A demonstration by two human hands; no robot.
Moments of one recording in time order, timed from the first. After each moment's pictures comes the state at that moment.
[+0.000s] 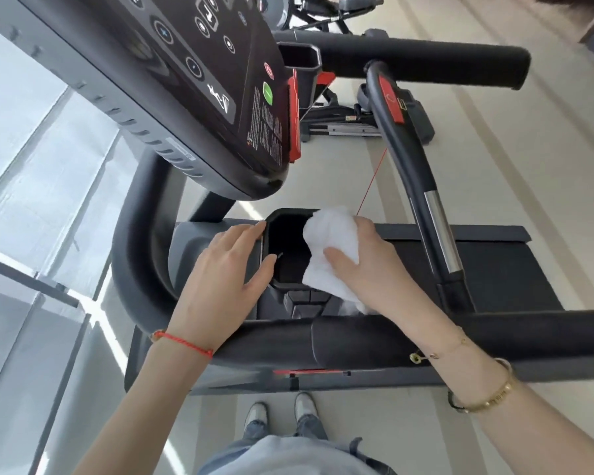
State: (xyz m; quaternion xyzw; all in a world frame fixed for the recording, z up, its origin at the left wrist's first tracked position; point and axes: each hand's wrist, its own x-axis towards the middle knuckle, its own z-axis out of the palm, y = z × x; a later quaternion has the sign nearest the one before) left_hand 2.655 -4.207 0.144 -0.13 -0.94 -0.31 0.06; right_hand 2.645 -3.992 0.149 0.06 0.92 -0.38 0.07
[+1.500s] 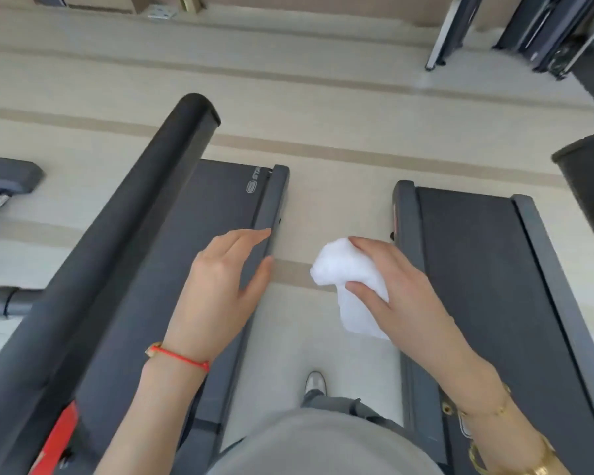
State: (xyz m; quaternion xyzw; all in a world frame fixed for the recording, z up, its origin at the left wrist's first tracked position) left_hand 2.862 -3.915 0.154 -0.69 -0.65 -0.30 -0.15; right_hand 3.101 -3.893 0.144 0.53 0.77 -0.26 -0.23
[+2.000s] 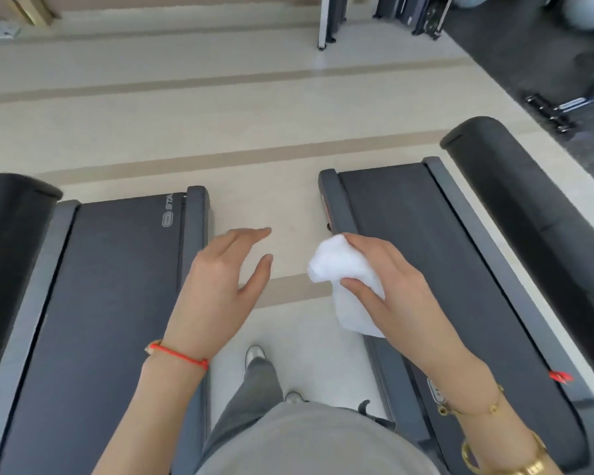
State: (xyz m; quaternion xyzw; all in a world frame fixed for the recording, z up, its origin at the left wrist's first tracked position) left_hand 2.974 -3.755 0.147 -0.78 -0.51 -0.29 -0.21; right_hand 3.201 -3.817 0.147 0.65 0.66 -0.23 -0.28
